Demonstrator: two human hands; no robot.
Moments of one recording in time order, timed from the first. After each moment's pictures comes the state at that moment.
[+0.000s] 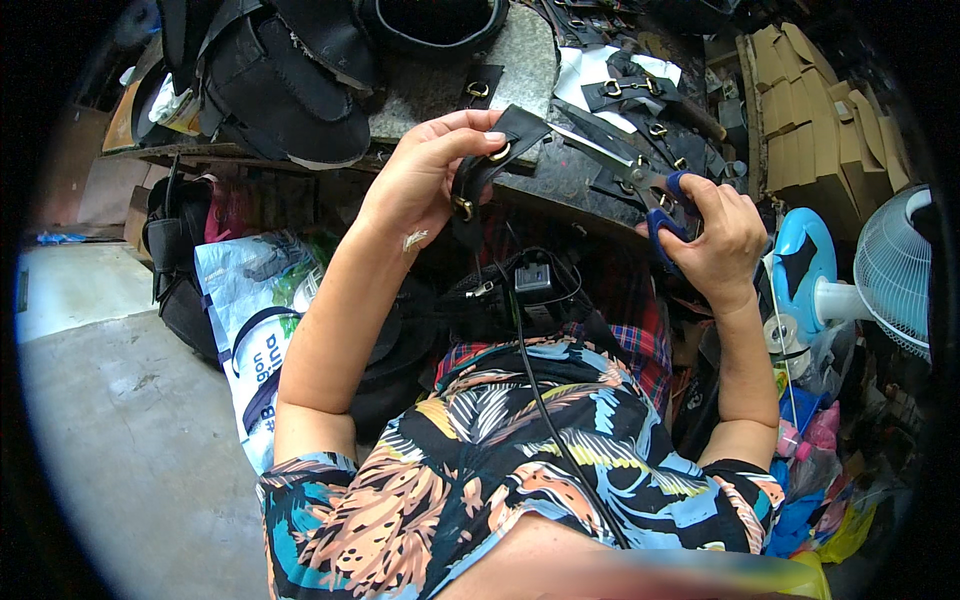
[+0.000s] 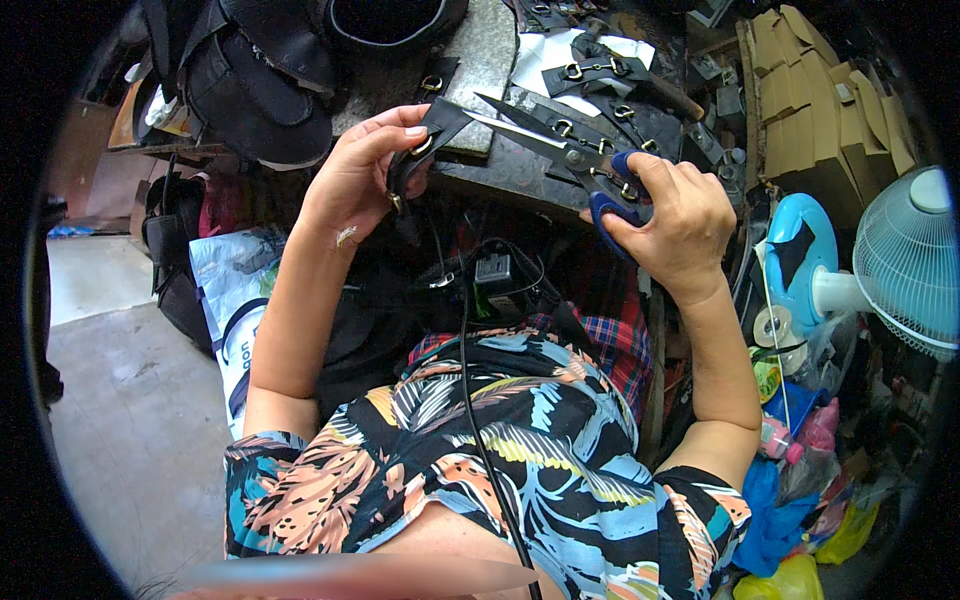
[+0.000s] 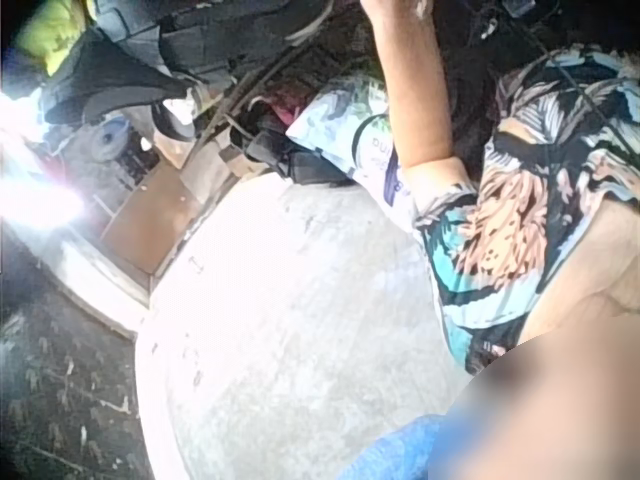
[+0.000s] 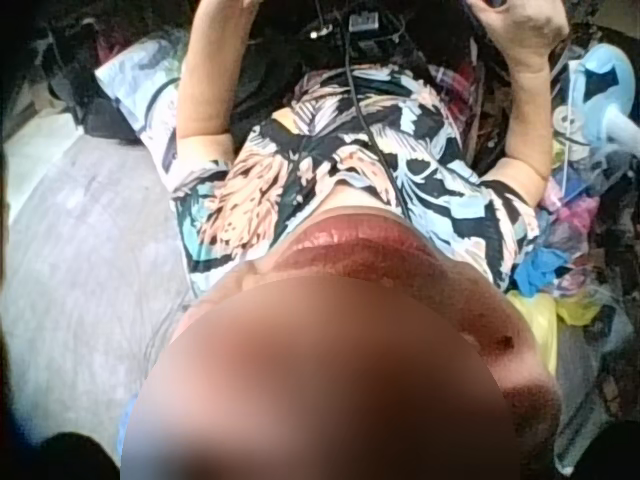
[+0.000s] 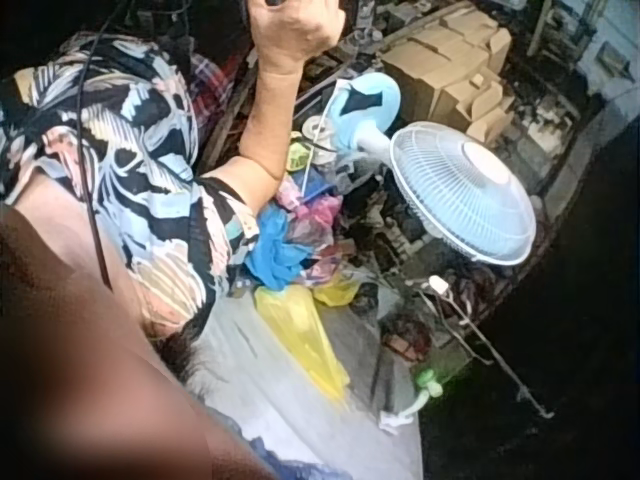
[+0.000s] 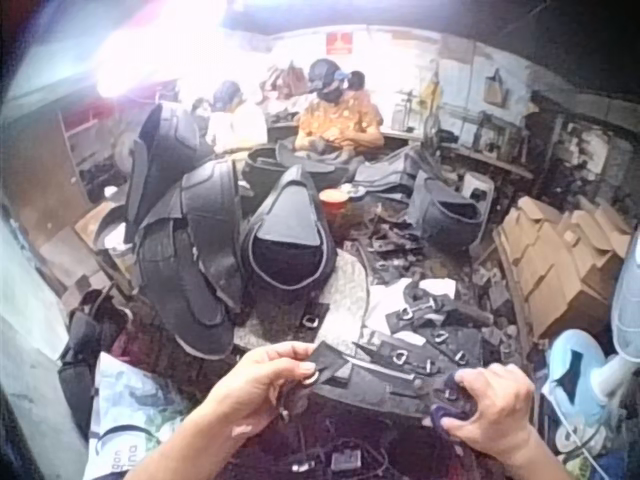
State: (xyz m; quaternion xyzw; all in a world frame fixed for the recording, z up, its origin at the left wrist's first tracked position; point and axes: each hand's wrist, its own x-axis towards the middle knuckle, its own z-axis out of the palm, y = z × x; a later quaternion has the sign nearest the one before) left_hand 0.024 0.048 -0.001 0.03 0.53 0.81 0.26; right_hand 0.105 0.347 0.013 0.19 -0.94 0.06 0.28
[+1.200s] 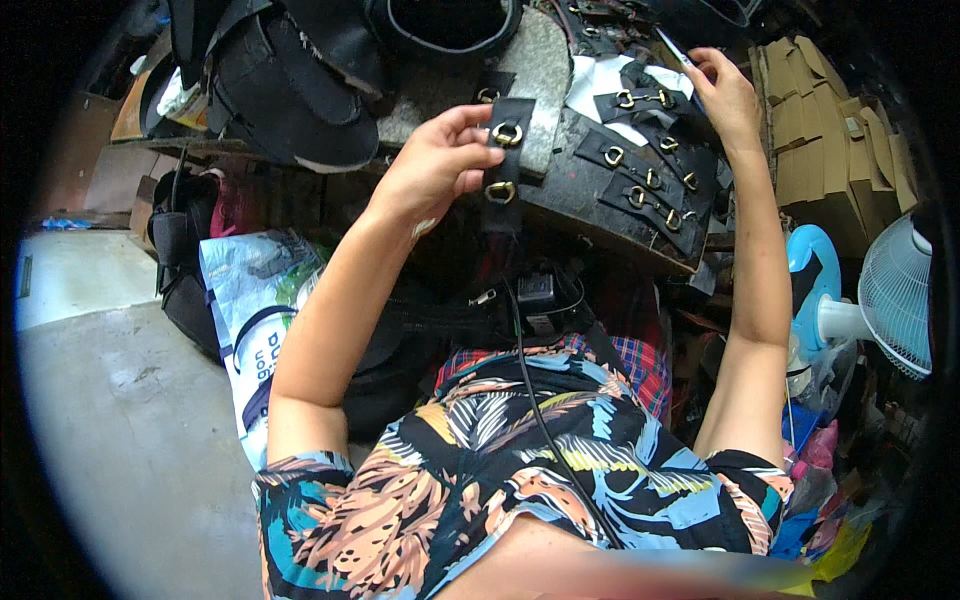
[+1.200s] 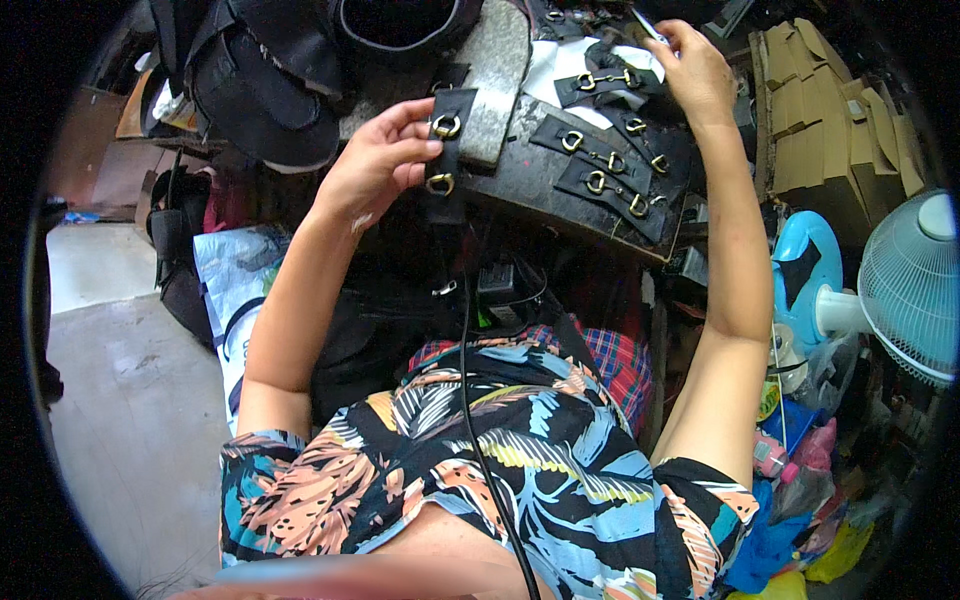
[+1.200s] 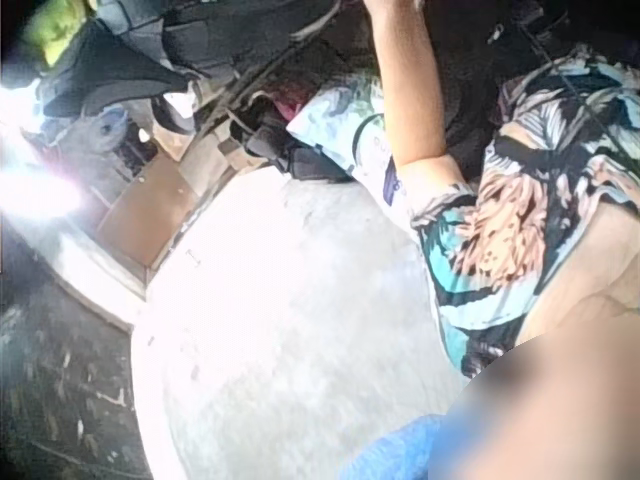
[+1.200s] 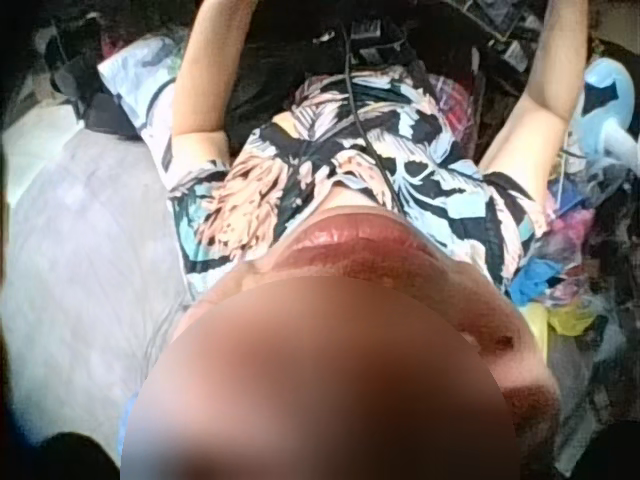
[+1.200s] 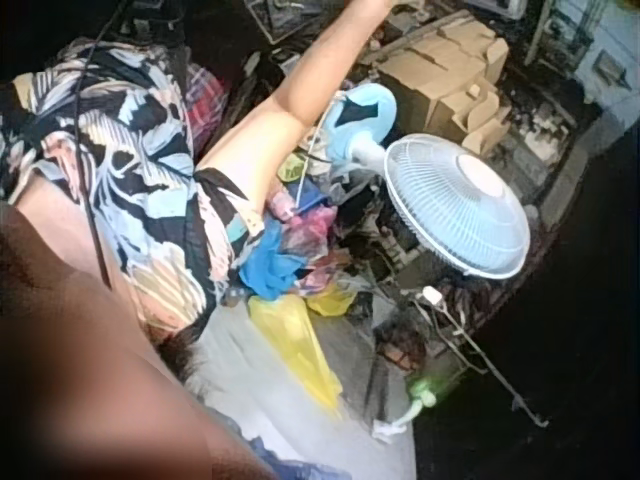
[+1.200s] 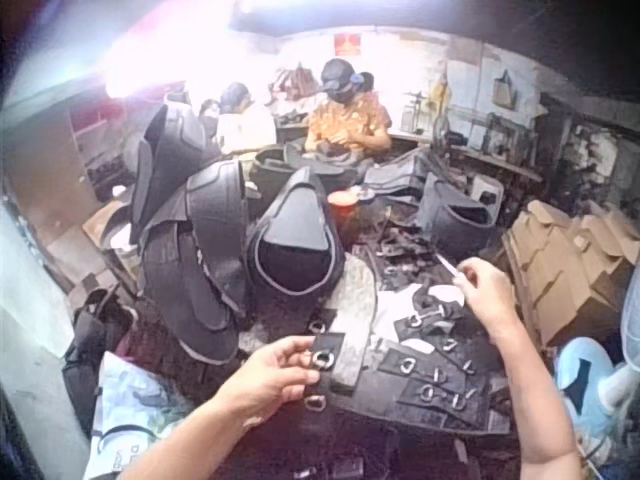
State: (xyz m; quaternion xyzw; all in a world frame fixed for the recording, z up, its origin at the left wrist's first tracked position) left_hand 0.000 0.042 -0.036 0.04 0.56 0.79 0.24; right_hand -0.085 0.418 -0.017 0.04 -0.95 0.18 0.24
